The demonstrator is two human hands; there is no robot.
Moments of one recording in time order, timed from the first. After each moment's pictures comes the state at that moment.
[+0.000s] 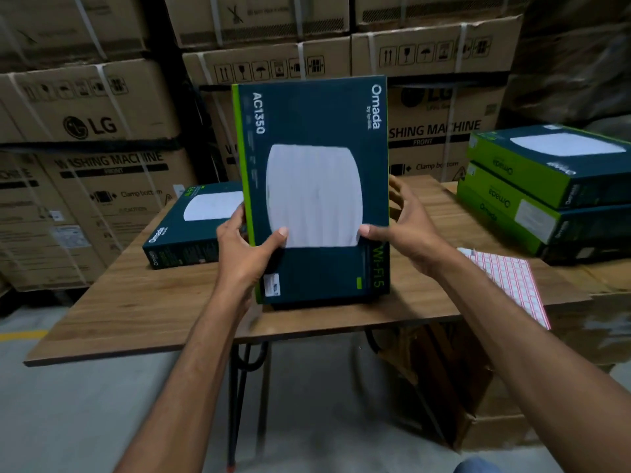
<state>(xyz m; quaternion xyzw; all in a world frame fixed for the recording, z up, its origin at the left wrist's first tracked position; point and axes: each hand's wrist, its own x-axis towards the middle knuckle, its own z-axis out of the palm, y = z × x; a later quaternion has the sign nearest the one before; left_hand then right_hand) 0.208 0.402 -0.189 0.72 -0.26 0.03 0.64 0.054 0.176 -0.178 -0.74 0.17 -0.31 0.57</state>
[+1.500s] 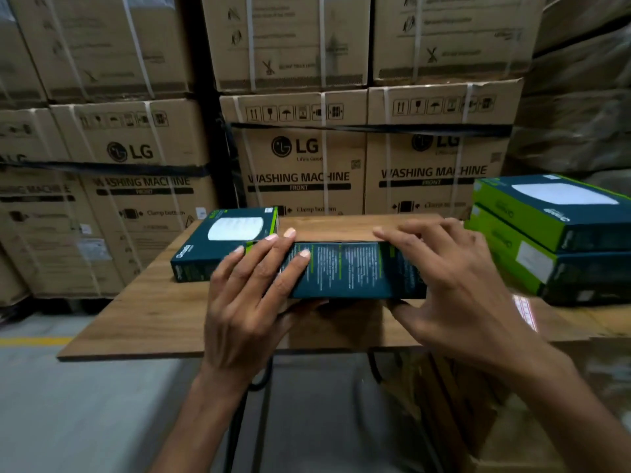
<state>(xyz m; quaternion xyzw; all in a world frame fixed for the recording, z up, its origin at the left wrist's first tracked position) 0.120 0.475 -0.177 0.62 -0.48 0.57 0.23 -0.064 0.265 -0.127 -0.91 0.05 -0.40 -0.06</state>
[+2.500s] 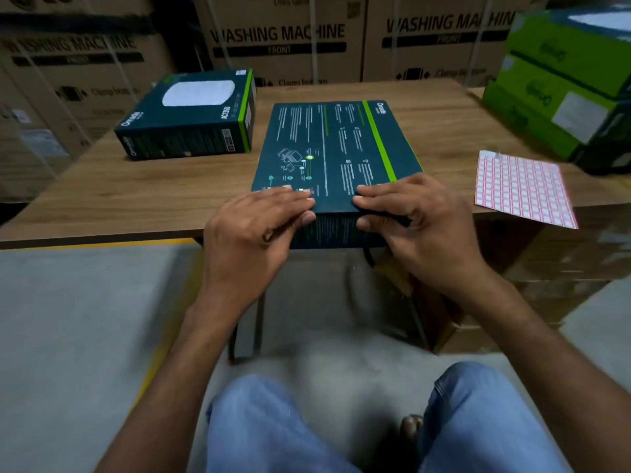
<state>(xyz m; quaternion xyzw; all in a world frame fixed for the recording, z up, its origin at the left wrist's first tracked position) 0.134 0.462 -0.288 0.69 -0.53 0.30 0.38 -0.019 0.258 -0.282 -0.88 0.03 -0.43 0.22</state>
